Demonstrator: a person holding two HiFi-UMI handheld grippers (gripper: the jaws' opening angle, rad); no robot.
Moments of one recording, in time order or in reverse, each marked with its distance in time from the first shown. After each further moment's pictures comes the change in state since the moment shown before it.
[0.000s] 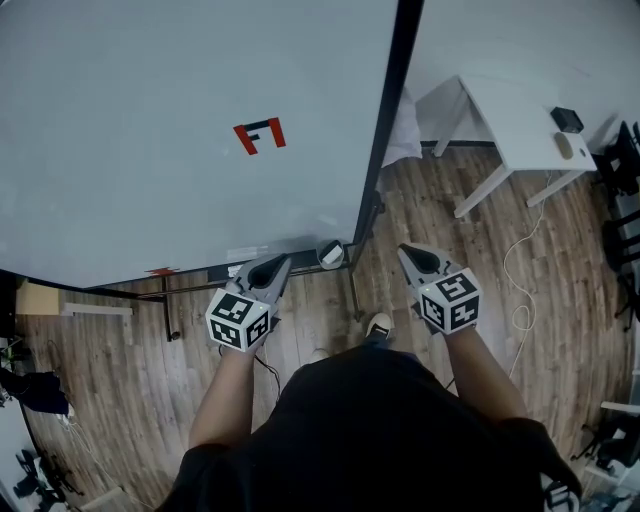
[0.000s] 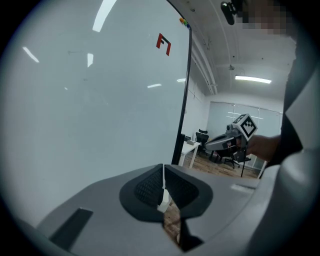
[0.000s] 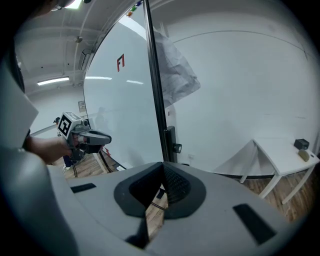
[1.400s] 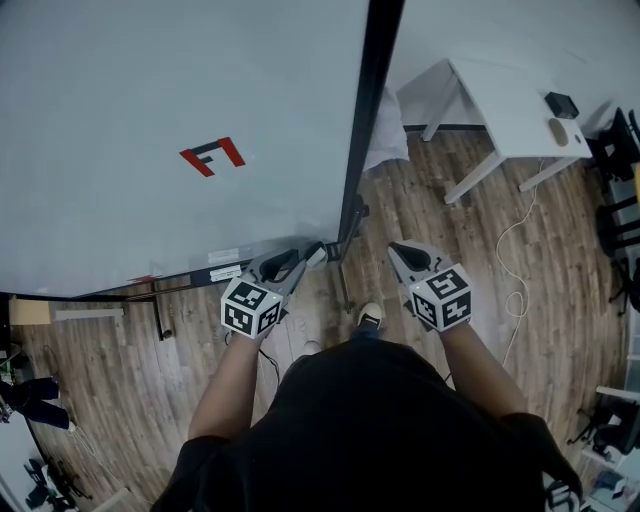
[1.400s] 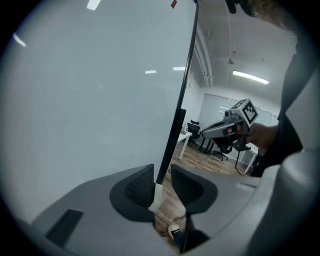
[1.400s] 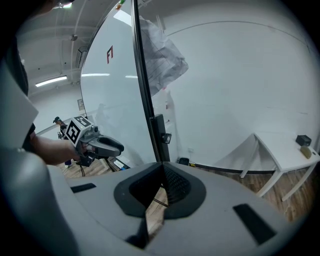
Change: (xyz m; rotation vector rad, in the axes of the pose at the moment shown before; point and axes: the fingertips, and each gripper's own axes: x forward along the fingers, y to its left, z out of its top) left arm 0.085 -0.012 -0.047 -0.017 0.135 -0.122; right arm 0.020 -0.030 -0.020 0.014 0.067 0.019
